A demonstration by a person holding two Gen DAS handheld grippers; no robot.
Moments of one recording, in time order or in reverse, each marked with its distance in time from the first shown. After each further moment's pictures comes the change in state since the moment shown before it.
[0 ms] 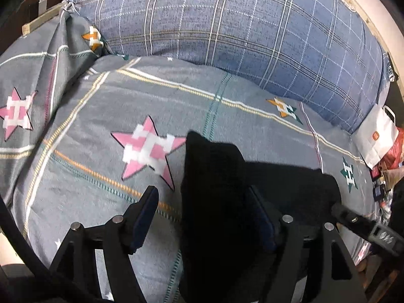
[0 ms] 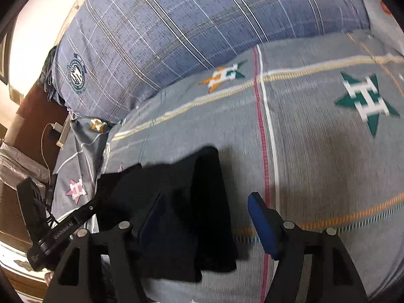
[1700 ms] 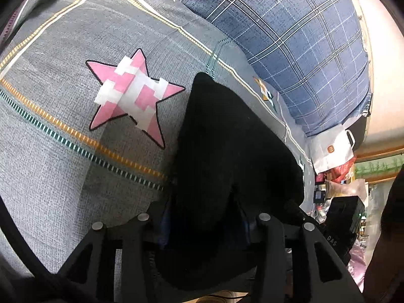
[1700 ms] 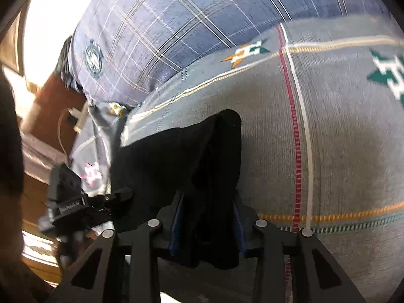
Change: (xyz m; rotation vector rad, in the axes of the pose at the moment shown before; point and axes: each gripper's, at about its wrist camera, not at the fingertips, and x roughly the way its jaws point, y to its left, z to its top) left arm 0.042 0.052 0.001 -0.236 0.266 -0.394; right arm 0.026 0.000 -0.009 -0.009 0.058 0.172
